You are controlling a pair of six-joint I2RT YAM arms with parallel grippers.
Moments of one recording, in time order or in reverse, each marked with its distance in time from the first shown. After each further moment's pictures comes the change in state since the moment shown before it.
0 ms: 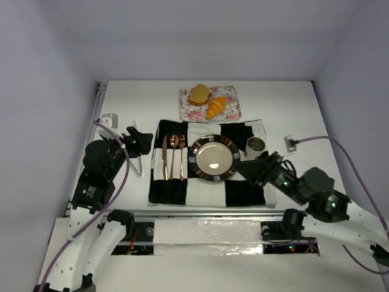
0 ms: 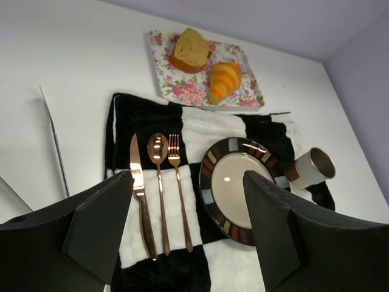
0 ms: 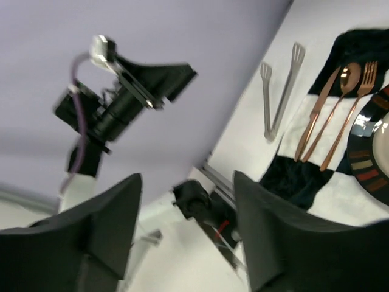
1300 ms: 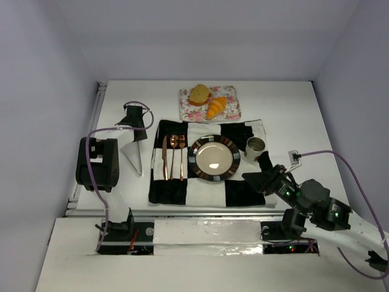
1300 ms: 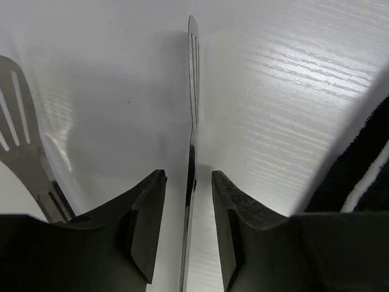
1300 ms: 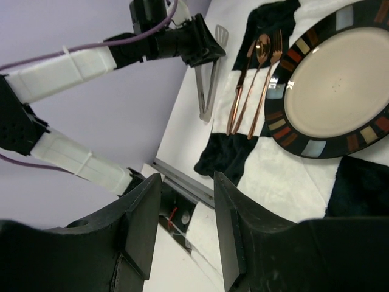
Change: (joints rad) left arm 0.146 1.186 0.229 0.214 -0.342 0.162; right arm 0.000 -0.296 -0.183 -0.256 0.144 0.049
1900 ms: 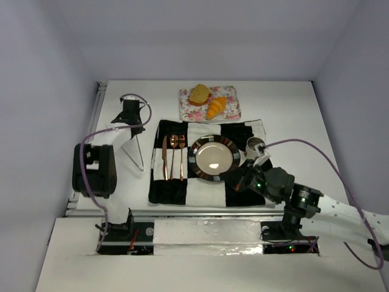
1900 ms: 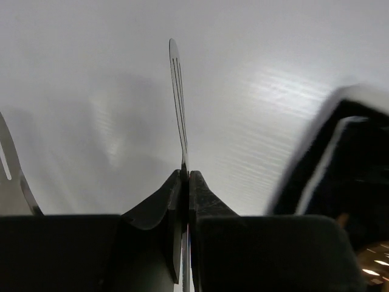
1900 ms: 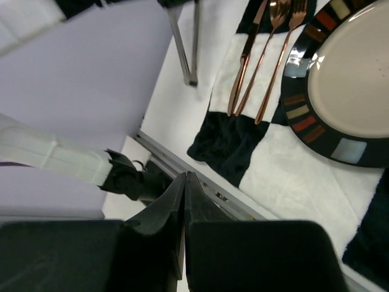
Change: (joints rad) left arm 0.000 -0.042 0.051 -0.032 -0.006 0.007; right arm 0.000 0.409 0.017 0.270 -0.115 -0.027
